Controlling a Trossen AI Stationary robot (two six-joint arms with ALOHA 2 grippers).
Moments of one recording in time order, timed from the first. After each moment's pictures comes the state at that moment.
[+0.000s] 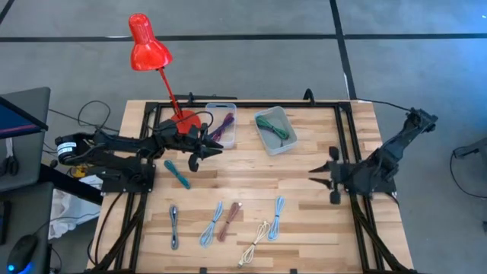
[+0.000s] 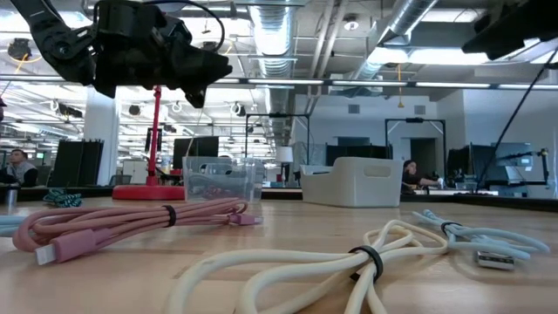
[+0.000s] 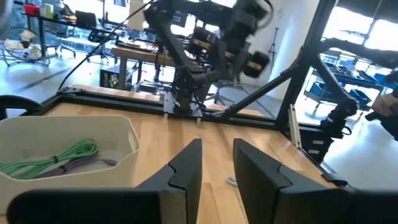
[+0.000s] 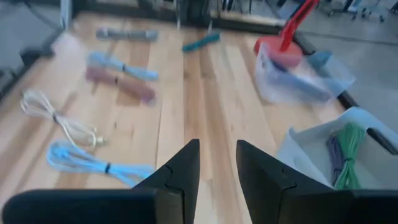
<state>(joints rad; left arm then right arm) 0.36 1.07 0.33 0.91 0.53 -0.15 0.73 0.63 0.54 -0.52 0.77 0.27</state>
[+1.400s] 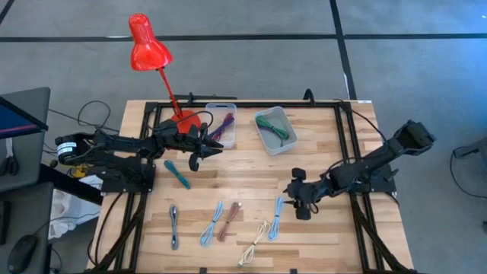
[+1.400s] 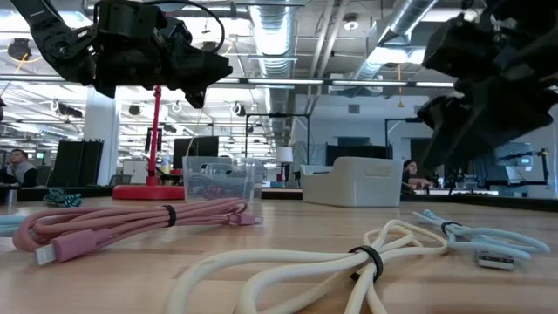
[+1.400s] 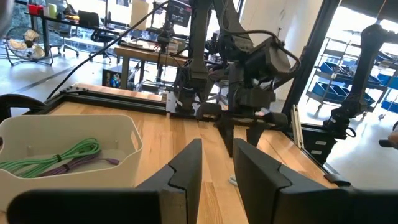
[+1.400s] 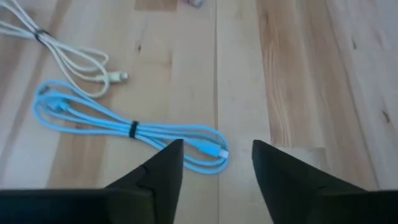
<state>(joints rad) 0.36 1.07 0.33 0.91 0.52 -0.15 0.44 1.34 0.54 -0.07 0.26 0.32</state>
